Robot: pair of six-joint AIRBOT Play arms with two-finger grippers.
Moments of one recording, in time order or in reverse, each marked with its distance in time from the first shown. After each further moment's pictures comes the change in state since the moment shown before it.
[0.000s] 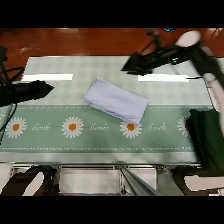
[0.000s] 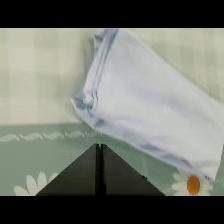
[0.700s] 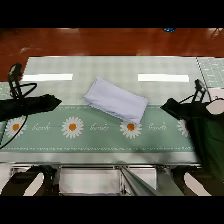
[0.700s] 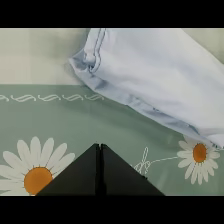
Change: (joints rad) left arm -0.071 0.051 -0.171 -0.004 -0.008 -0.002; right arm -0.235 0.562 -1.004 -0.240 -0.449 0.222
